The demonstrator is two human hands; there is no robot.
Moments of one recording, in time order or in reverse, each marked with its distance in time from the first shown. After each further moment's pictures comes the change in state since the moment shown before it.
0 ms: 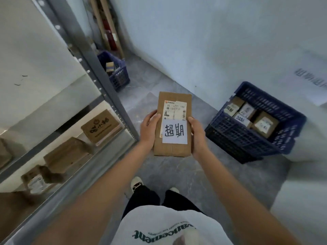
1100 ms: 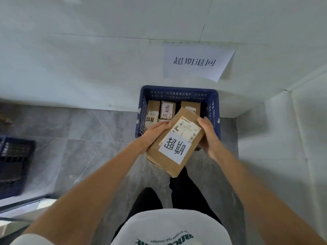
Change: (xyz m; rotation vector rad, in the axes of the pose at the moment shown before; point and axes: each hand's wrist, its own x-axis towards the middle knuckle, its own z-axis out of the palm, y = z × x) left_hand 0.131 -0.045 0.517 0.661 -0.962 -0.440; right_hand 0.210 -0.163 -0.436 0.237 0.390 0.058
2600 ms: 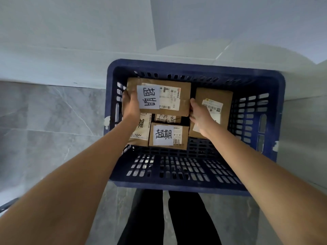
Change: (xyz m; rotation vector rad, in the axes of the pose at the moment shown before) left_hand 0.420 -0.065 -0.114 -0.057 0.673 -0.088; right_hand 0.402 0.069 0.032 -0.264 0.117 0.319
